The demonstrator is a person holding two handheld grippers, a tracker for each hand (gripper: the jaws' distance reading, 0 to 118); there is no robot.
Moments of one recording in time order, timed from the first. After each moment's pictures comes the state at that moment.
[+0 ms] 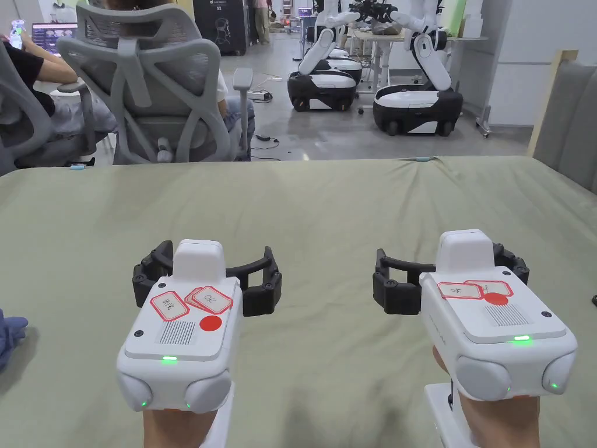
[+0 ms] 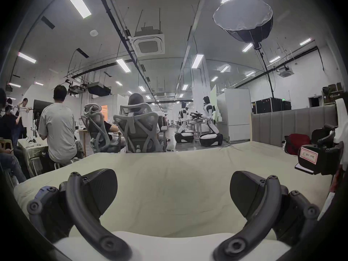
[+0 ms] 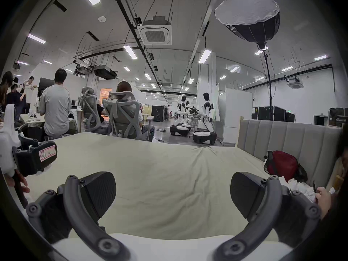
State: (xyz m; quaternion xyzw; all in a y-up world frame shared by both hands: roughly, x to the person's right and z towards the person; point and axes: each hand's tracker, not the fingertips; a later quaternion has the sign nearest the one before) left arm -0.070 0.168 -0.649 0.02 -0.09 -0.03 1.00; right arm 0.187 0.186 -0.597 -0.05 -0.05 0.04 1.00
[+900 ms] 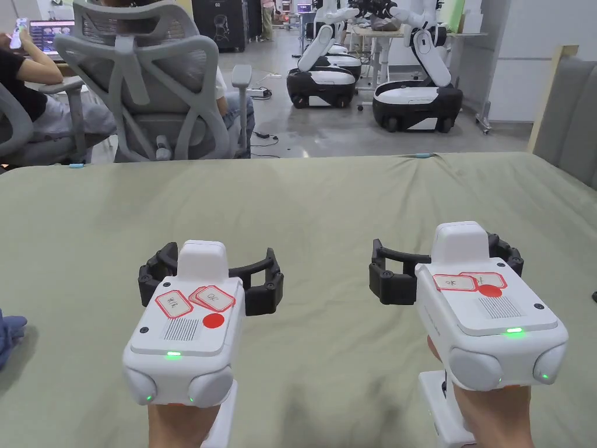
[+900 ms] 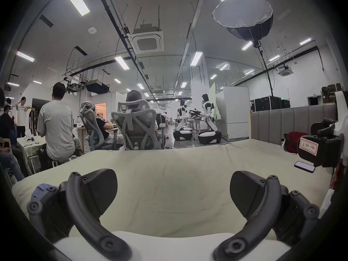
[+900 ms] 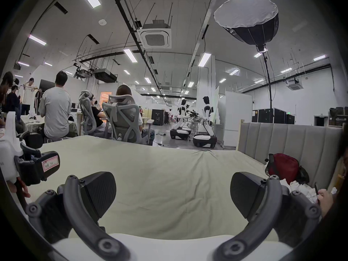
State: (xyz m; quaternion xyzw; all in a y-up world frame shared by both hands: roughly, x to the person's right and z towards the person) left arm -0.066 0.159 -0.659 0.00 -0.09 -0.03 1.00; right arm 0.187 0.189 -0.605 -0.03 -0.04 0.04 1.00
